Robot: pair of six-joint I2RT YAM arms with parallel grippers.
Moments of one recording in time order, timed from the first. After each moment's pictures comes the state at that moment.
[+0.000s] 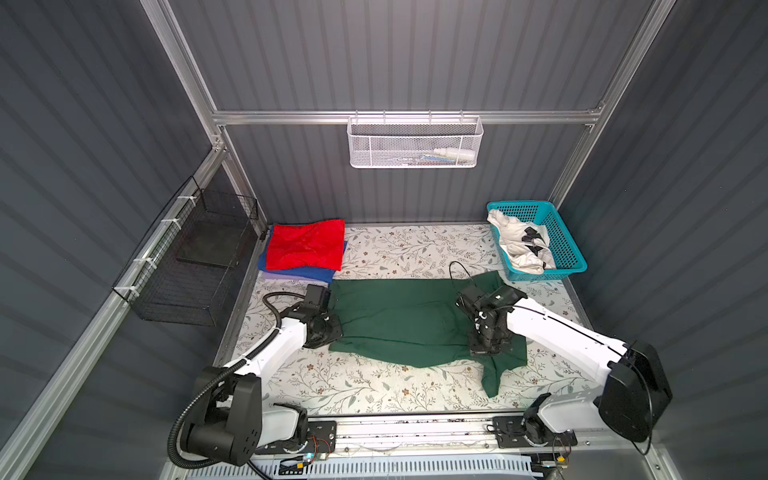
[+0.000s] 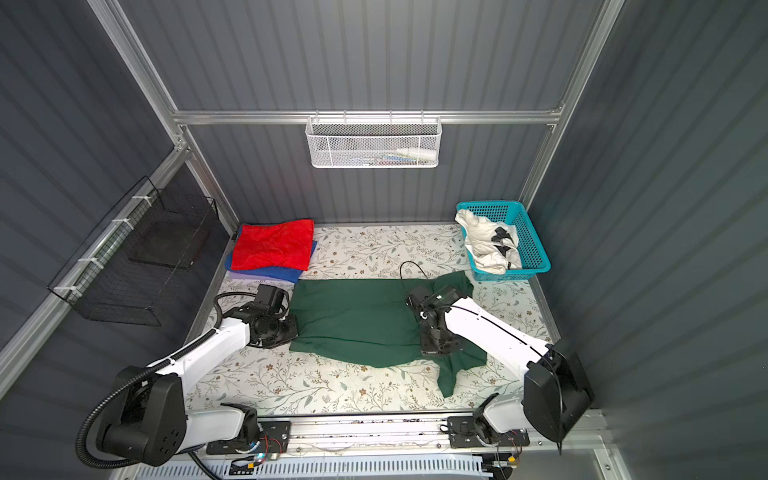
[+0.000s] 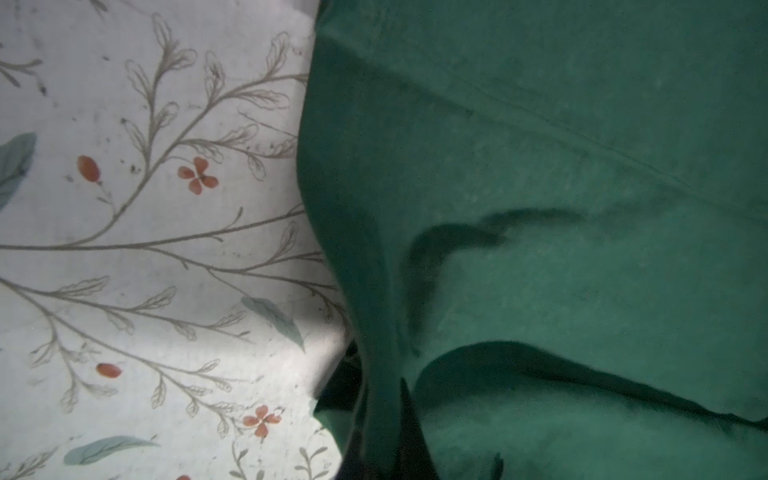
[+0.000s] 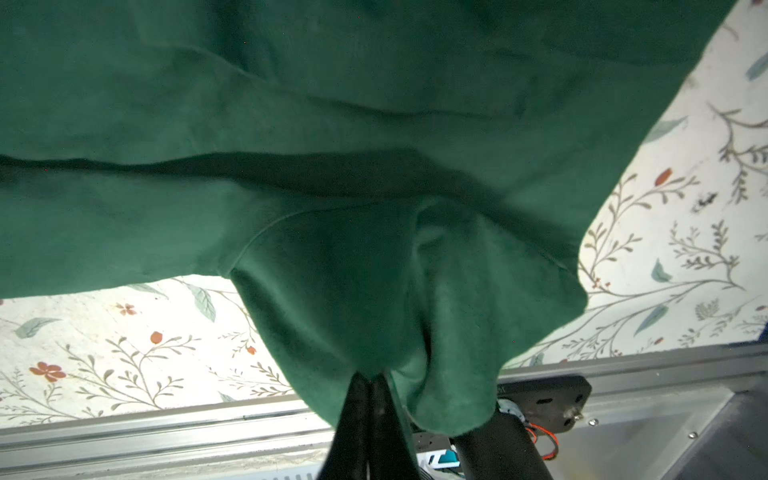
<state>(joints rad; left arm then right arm) -0.26 1.31 0.72 -0.63 0.09 -0.51 0.63 1.42 1.05 -1.24 0.09 0.63</state>
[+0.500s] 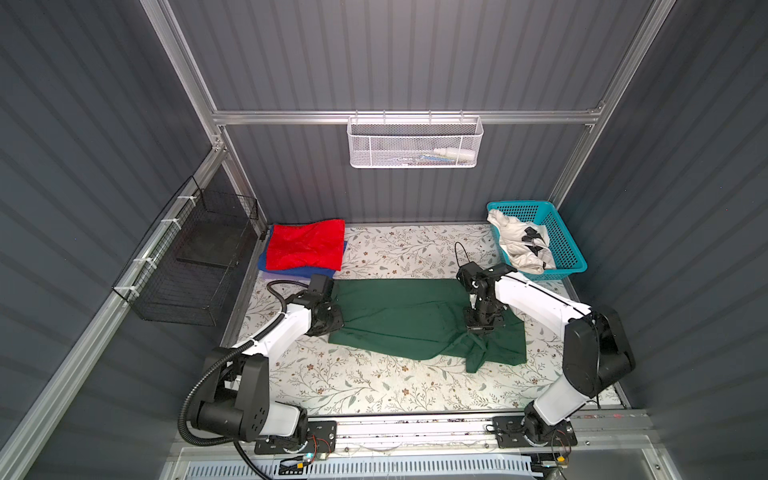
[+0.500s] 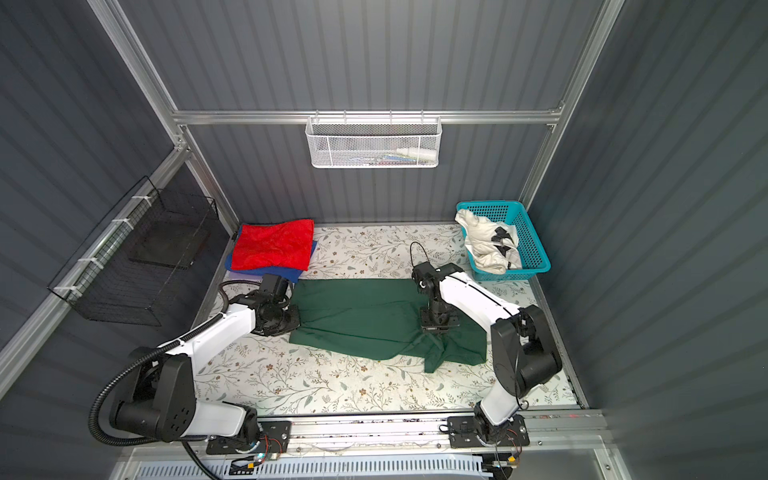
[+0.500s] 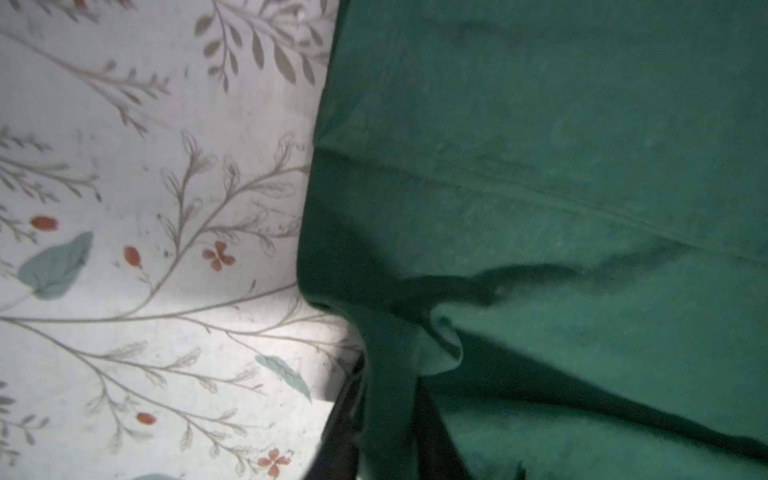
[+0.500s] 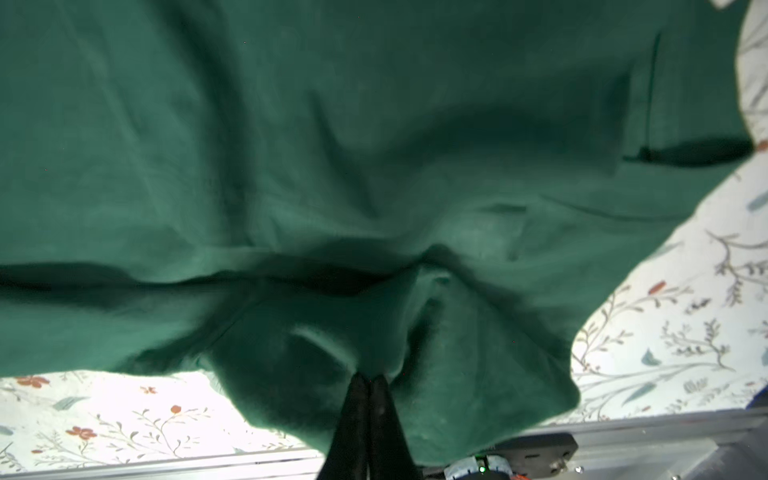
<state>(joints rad) -0.26 1.42 0.85 -0.65 0.01 -0.48 0.44 1.66 1.19 -1.17 0.03 0.44</state>
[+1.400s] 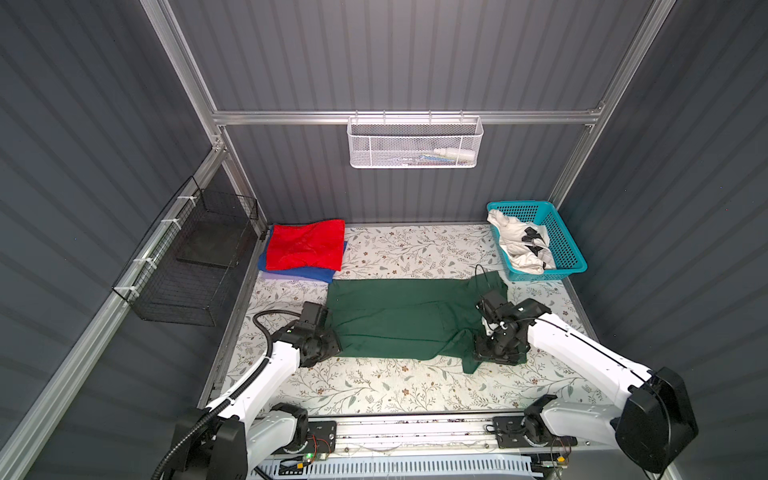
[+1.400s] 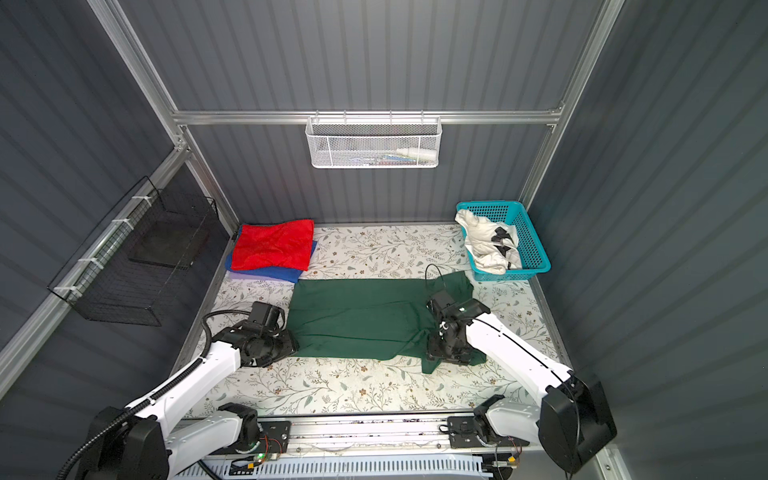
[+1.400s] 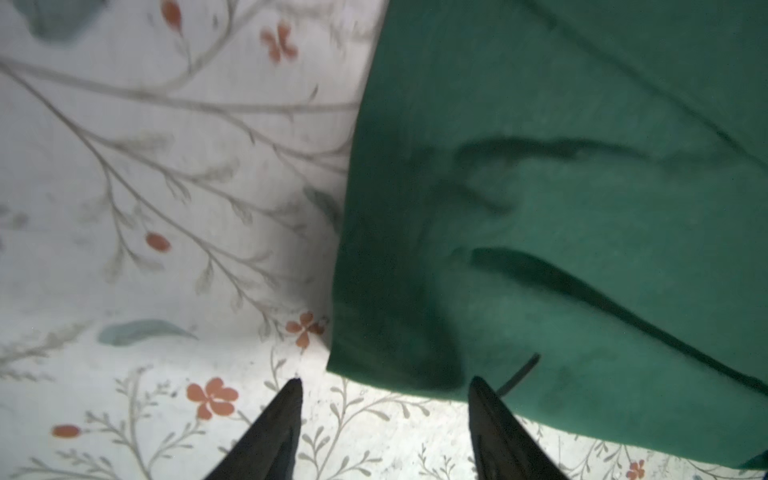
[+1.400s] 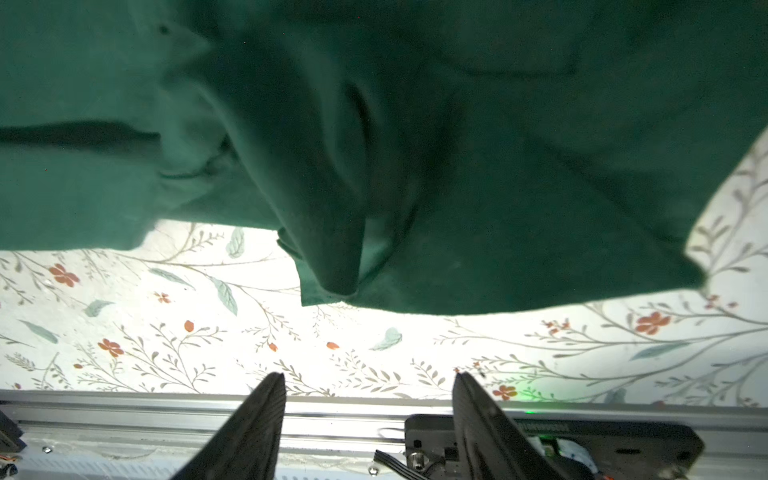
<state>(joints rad) -0.32 1.09 0.54 -0.69 0.05 -0.66 0.53 1.23 0.81 -1.09 -0.08 0.63</state>
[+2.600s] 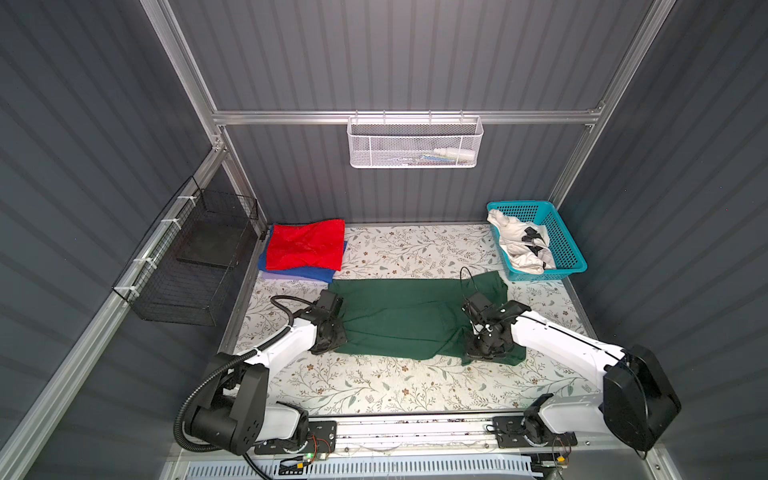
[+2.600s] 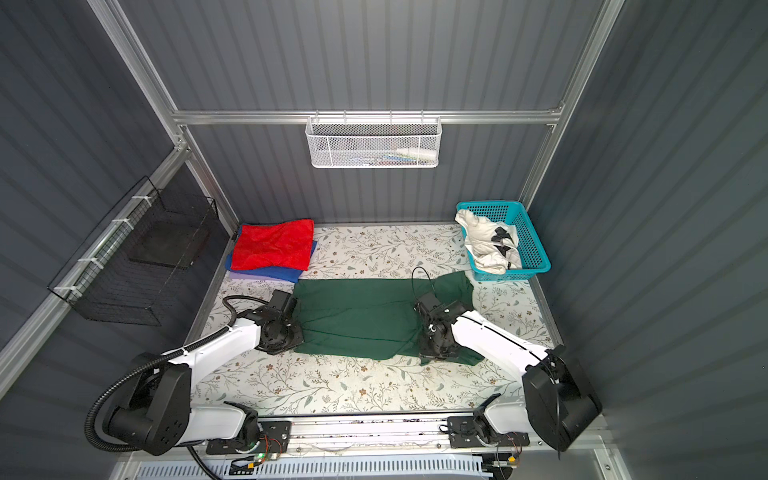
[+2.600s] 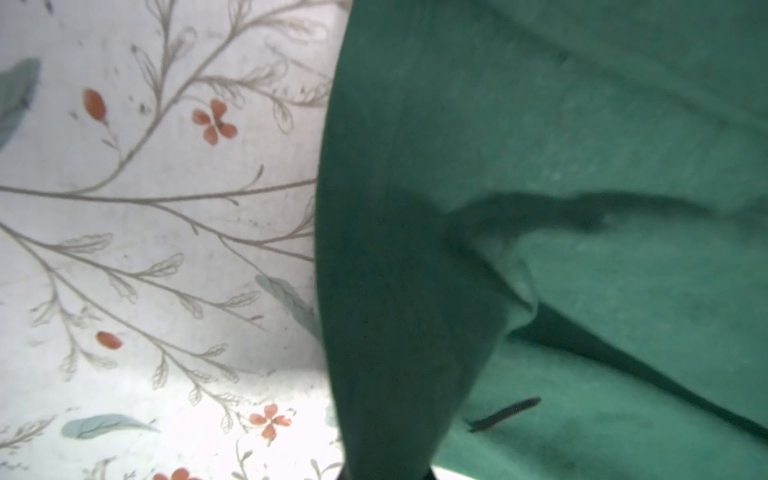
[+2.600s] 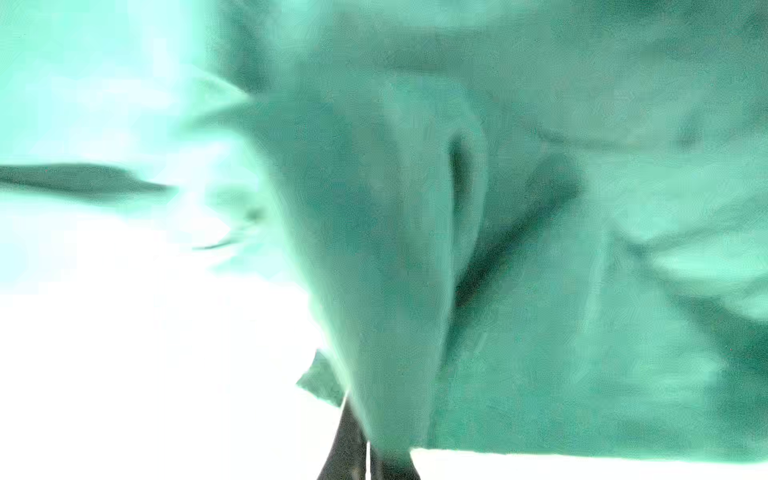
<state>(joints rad) -0.36 1.36 0.71 -0.65 -0.06 -0.61 0.58 1.32 0.84 -0.95 -0.03 0.63</state>
